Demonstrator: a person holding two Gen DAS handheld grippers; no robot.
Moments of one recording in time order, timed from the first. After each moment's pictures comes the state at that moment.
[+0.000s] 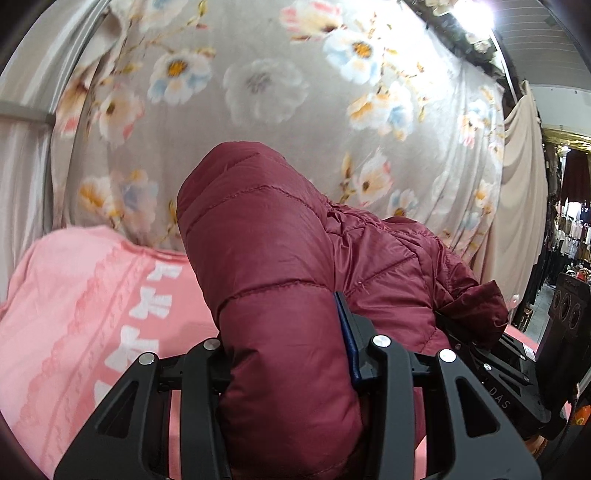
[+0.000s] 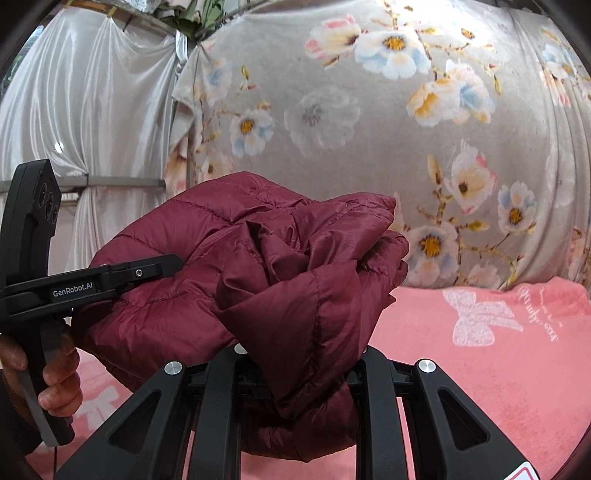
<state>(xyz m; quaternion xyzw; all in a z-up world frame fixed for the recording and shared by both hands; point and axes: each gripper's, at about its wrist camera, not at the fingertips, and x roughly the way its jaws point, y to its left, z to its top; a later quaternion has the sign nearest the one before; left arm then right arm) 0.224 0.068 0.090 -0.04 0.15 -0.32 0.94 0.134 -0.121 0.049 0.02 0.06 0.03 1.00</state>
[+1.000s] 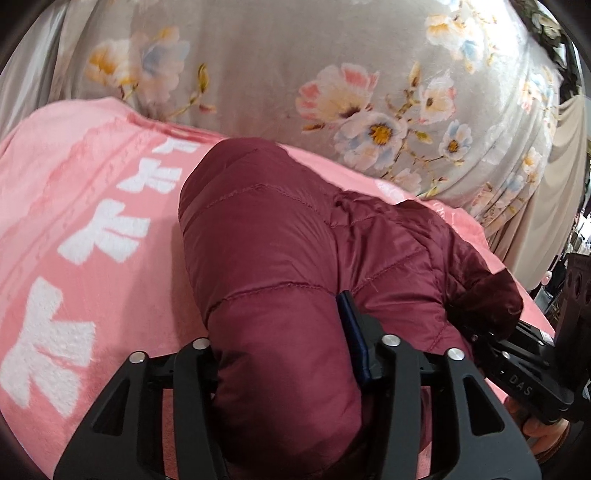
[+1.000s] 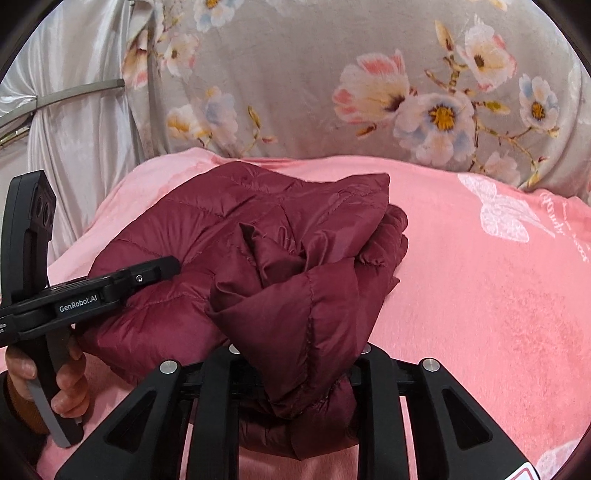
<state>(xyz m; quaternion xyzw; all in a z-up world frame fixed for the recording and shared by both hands) 0.322 0.064 -0.056 -0.07 0.31 -0.29 0.90 0.231 -0.123 -0.061 0.05 0.26 0.02 0.96</state>
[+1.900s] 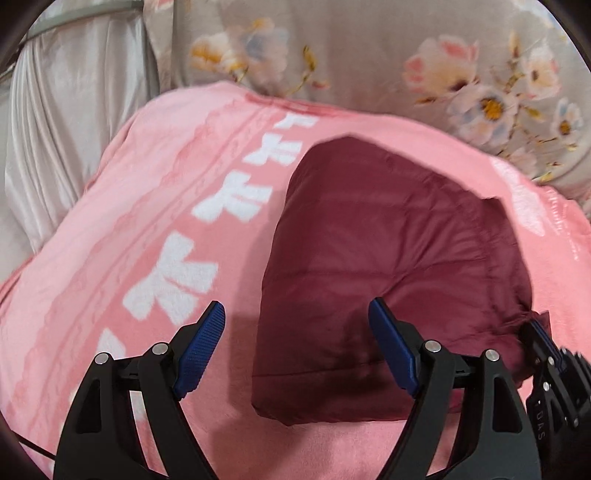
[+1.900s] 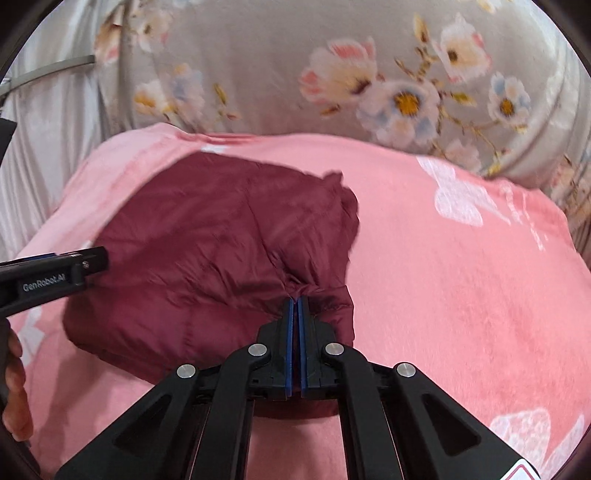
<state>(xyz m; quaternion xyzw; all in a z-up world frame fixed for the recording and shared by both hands) 0.284 0.048 -0.023 0.00 0.40 -0.01 0.92 0.208 -0.126 -0.046 0.02 0.31 -0.07 0.95</state>
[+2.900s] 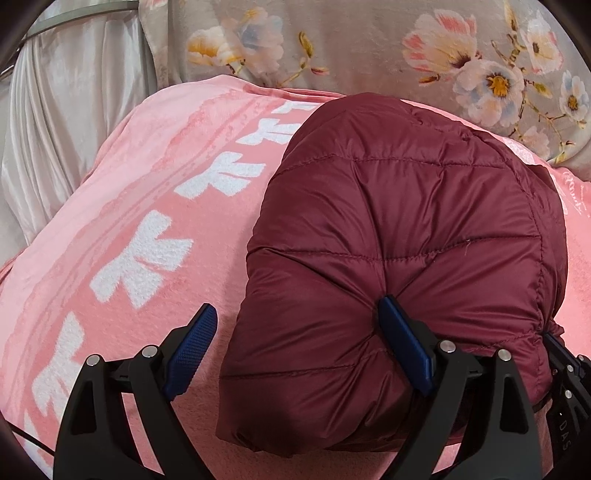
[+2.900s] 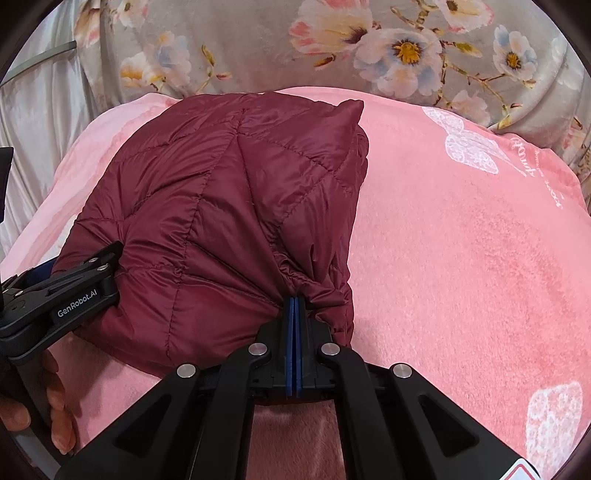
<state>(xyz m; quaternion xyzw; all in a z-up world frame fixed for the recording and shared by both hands) 0.287 0.026 -0.075 0.03 0.37 0.00 0.93 0.223 -0.132 -0.087 0.05 0.37 -0.06 0.93</state>
